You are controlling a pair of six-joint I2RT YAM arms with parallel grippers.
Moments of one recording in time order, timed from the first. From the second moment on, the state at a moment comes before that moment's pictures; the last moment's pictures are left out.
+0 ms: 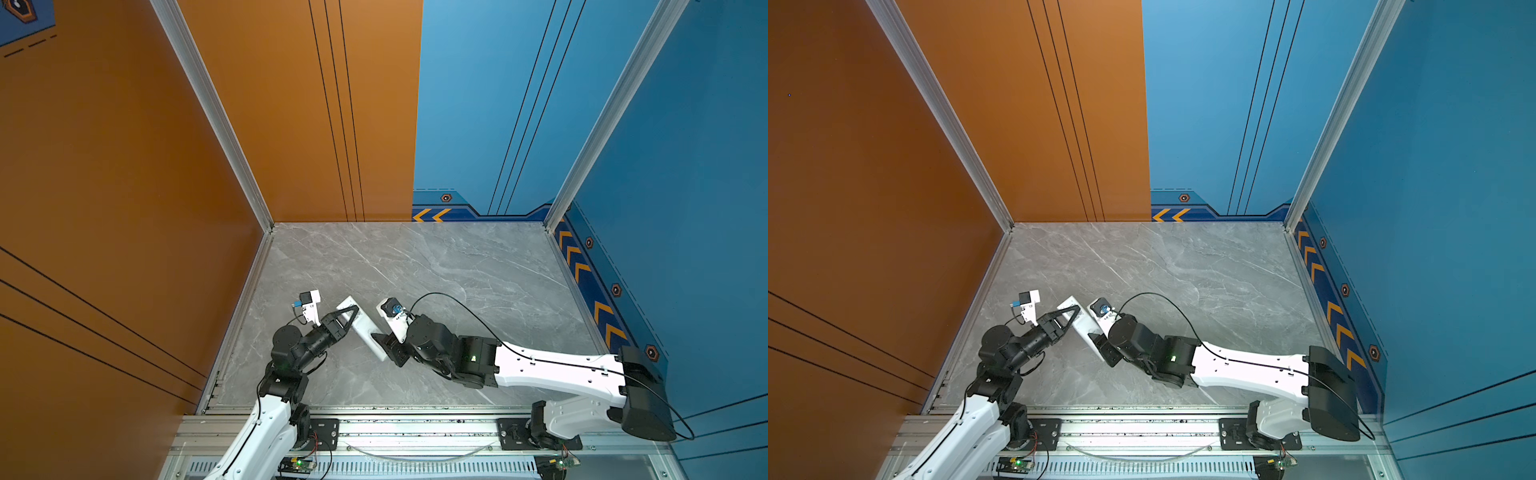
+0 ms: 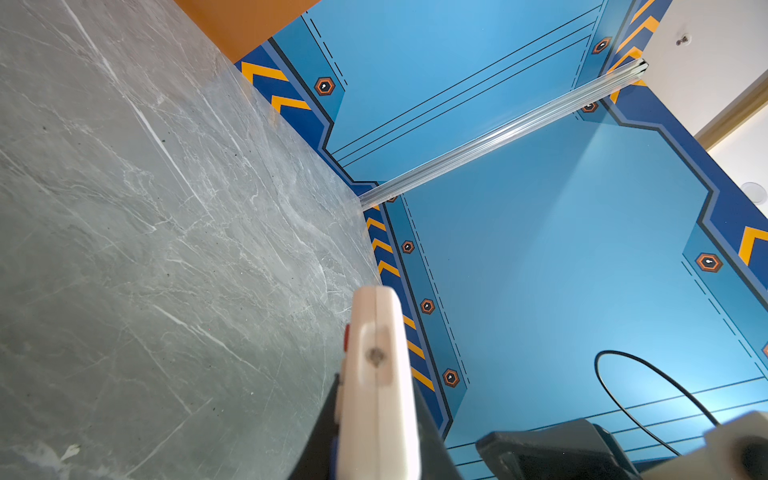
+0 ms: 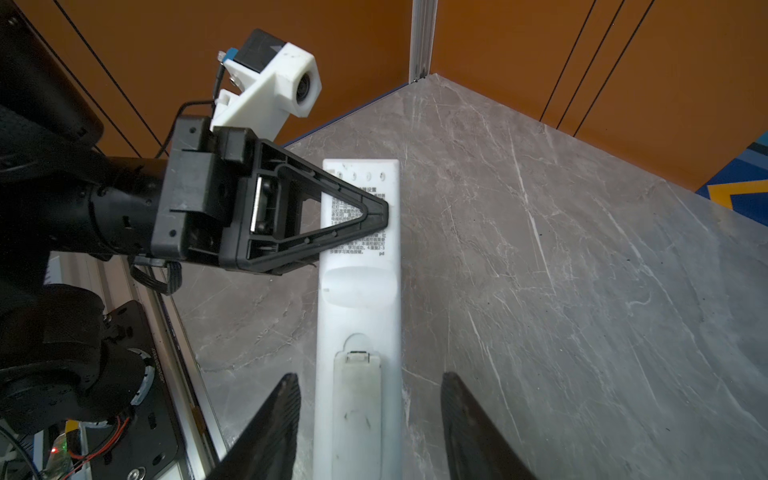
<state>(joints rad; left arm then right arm) -0.17 0.61 0.16 0.42 0.57 -1.10 1.24 1.38 1.01 -0.11 0.32 0.22</state>
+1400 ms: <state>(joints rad) -0.16 0.61 0.16 0.39 0.58 -1.10 1.19 1.49 1.01 -0.15 0.26 0.27</state>
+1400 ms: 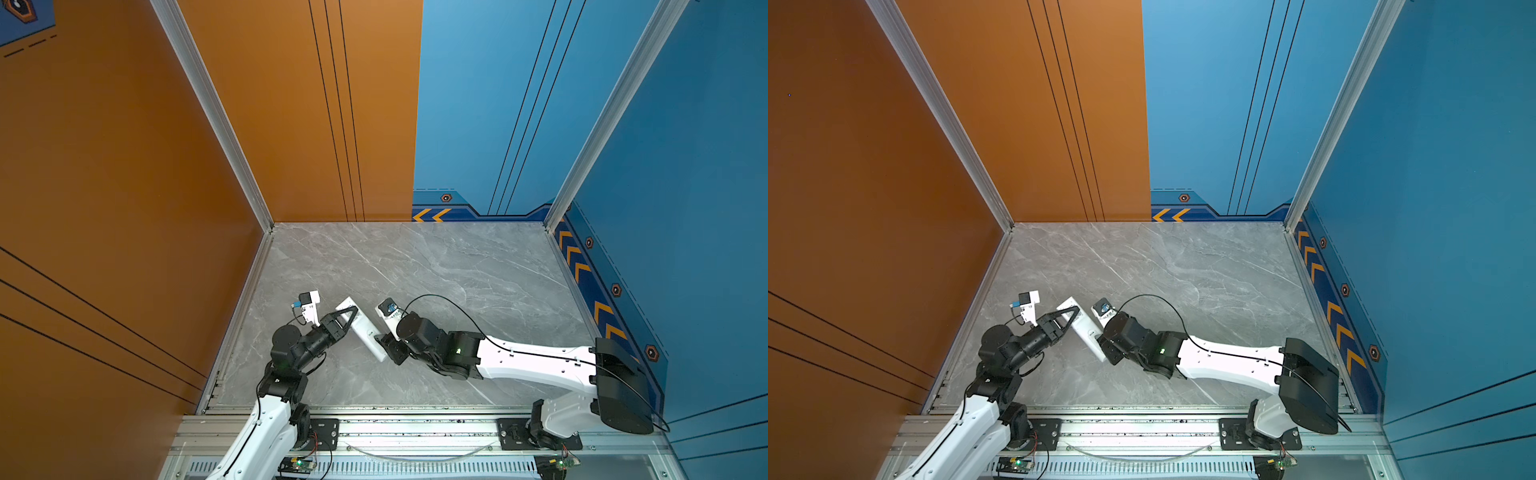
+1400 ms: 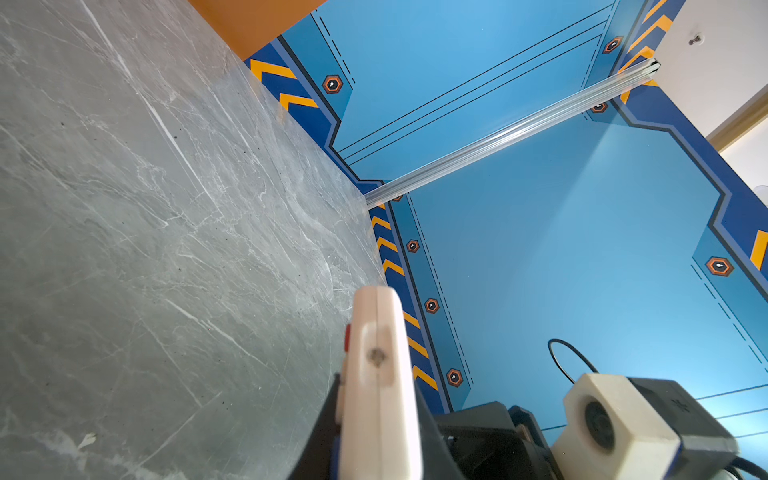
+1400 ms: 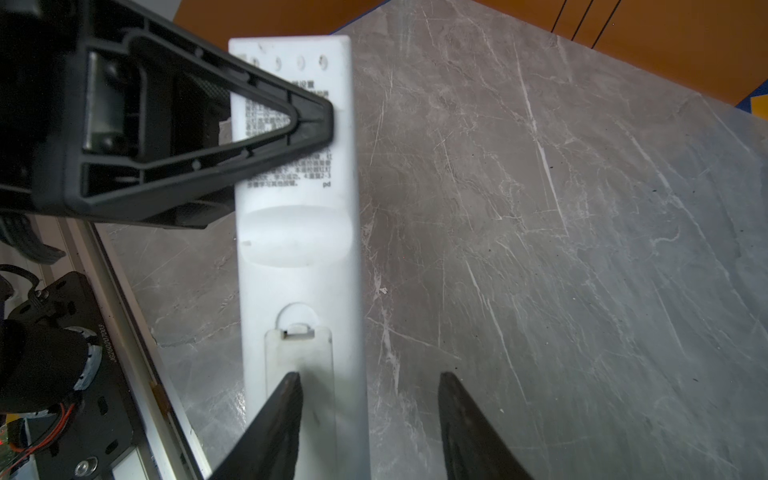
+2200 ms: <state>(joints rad) -0.16 0.57 0.17 0.29 0.53 -1.09 1.21 1.47 1.01 -0.15 0.19 0.24</state>
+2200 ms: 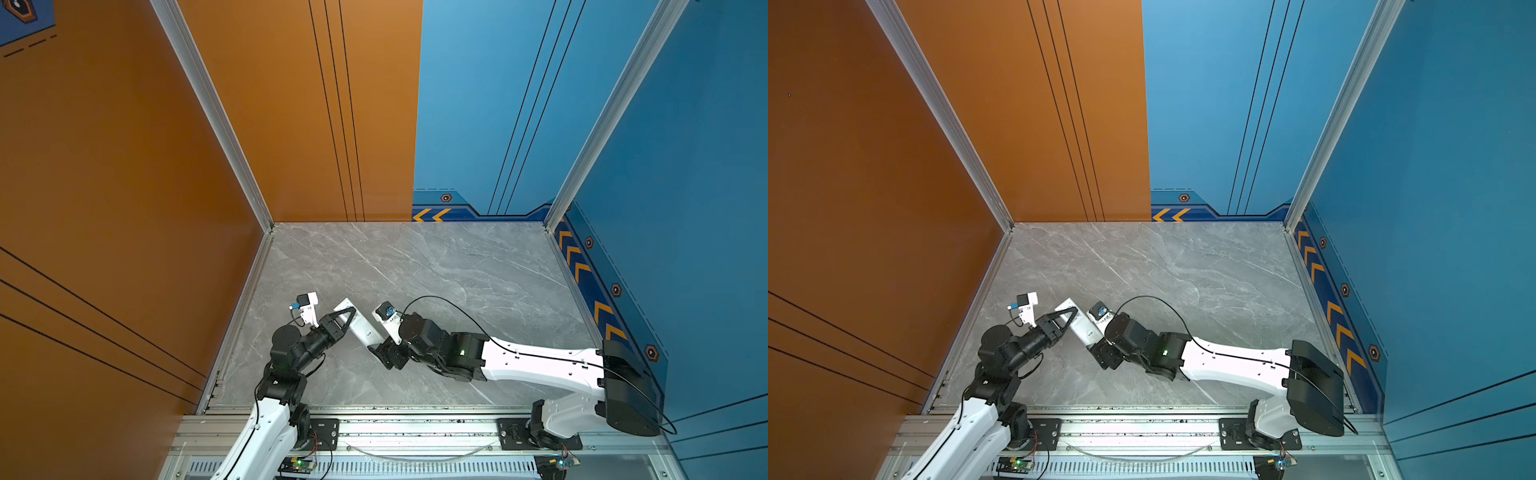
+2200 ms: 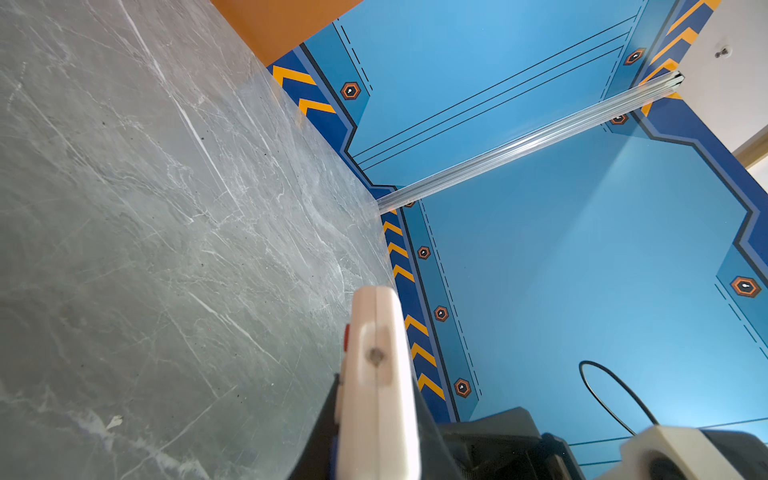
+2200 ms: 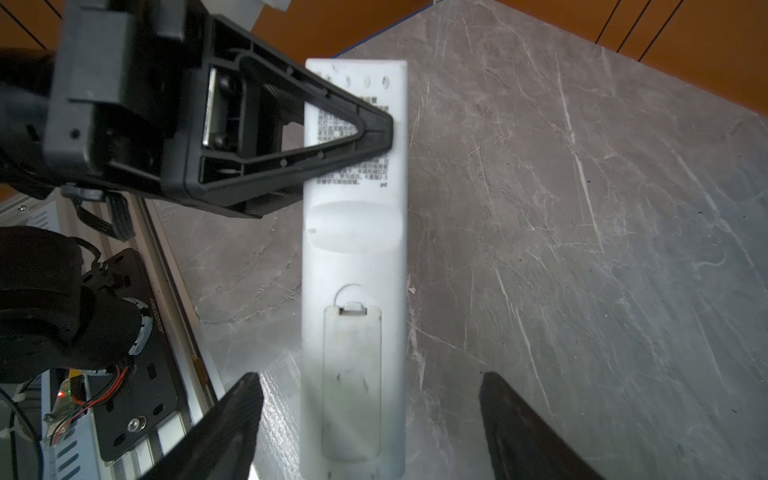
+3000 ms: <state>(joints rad) -0.16 0.54 0.17 0.26 0.51 -1.09 1.20 1.59 1.01 -0.15 0.13 0.24</state>
